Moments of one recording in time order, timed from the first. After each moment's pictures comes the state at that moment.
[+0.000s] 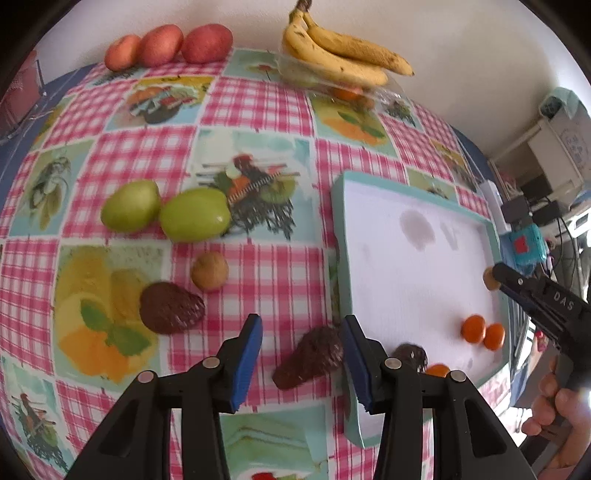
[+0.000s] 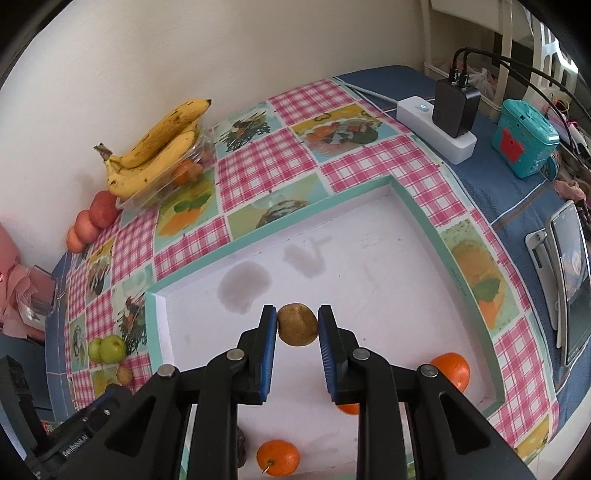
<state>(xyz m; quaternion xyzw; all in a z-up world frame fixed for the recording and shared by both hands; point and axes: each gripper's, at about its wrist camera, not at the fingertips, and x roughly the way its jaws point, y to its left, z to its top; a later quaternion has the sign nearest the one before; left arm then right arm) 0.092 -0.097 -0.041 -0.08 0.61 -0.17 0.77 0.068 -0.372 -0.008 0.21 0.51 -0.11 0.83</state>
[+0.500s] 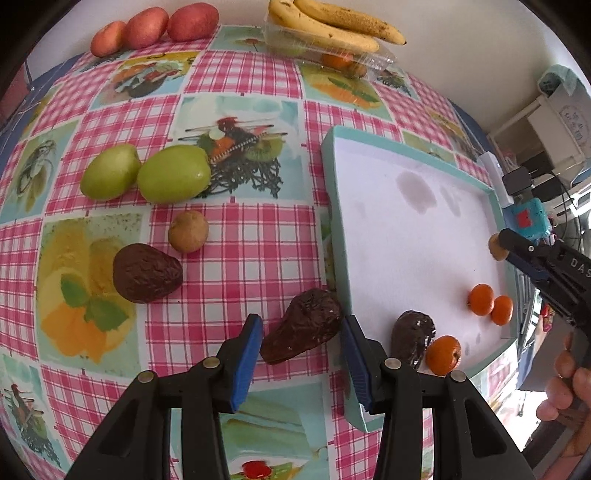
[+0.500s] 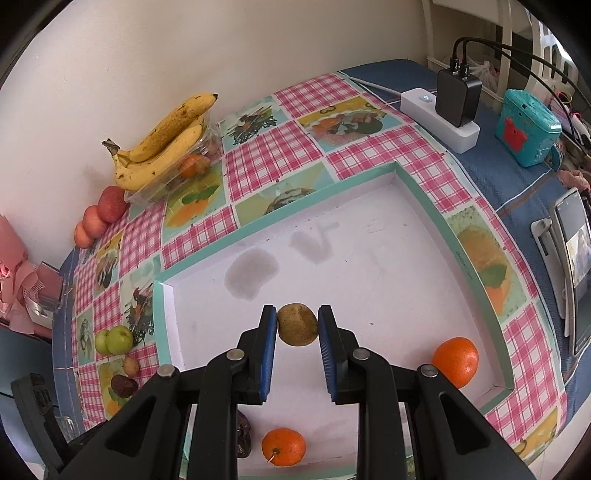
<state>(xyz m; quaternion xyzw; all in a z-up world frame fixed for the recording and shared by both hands) 0.079 -0.110 -0.058 -0.06 0.63 -0.17 0.75 0.063 -0.370 -0.010 0.22 0.51 -0.10 0.83</state>
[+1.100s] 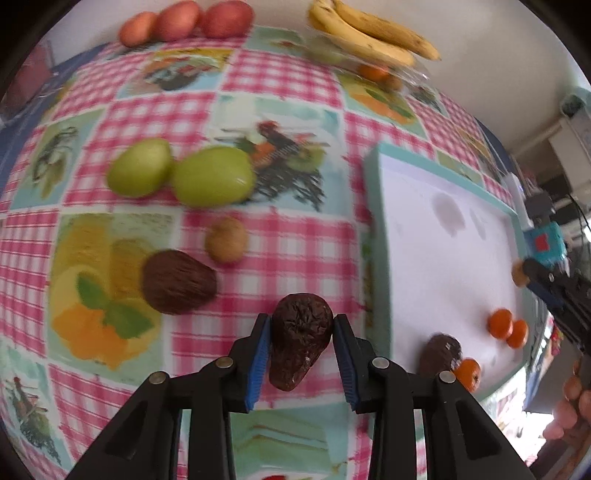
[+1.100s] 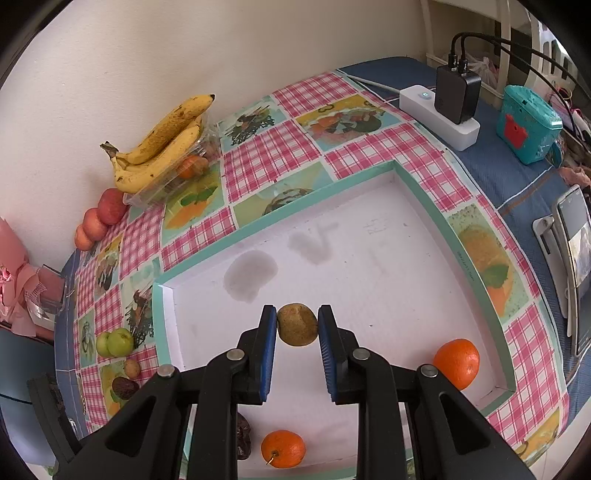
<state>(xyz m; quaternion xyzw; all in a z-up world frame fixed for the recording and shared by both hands) 0.090 -0.087 -0.063 -0.08 0.62 -0.12 0.77 0.063 -0.372 -0.012 0.23 0.51 -0.10 0.82</state>
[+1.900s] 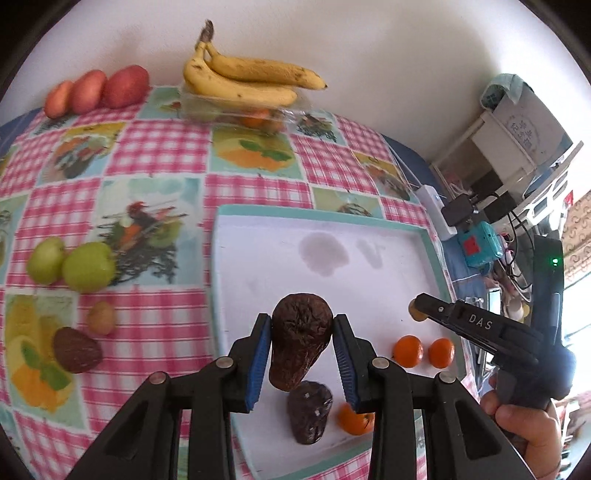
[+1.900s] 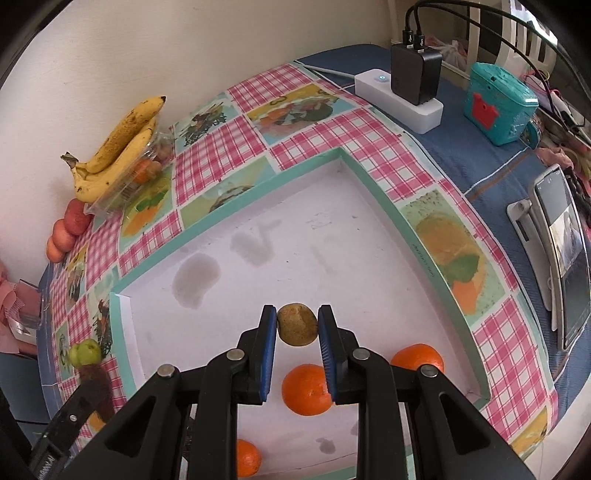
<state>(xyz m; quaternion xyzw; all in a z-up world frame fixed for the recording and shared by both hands) 0.094 -0.169 -0.018 -0.10 0.54 -0.25 0.79 0.059 -0.403 -0.031 0.23 0.53 -0.15 0.81</state>
